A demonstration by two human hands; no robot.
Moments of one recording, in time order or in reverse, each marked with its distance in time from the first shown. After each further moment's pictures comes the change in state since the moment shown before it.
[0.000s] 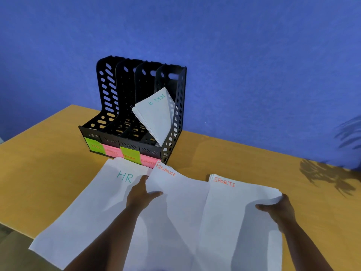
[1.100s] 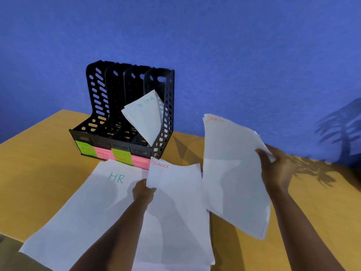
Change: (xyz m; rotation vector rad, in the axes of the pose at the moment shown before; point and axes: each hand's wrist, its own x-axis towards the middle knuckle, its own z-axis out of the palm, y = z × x) left_hand -0.009 0.038 0.026 -0.150 0.087 -0.171; right_hand -0.036 -0.090 -0.041 0.165 0.536 -0.838
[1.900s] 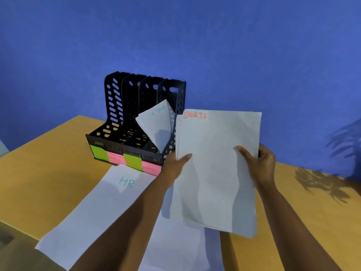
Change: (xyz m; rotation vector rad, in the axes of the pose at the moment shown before) left_hand -0.025 0.102 -0.027 -0.683 -0.334 0.311; right_hand 0.008 -0.039 0.038 0.516 -0.273 0.238
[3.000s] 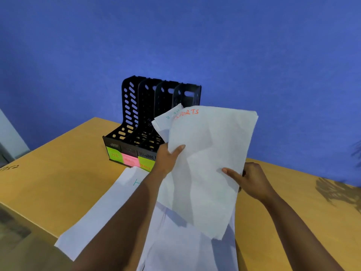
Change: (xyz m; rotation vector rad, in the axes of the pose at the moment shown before) left_hand 0.017 0.022 -0.058 0.055 0.223 0.267; right_hand -0.031 -0.022 0.033 -0.395 -0.568 -0.050
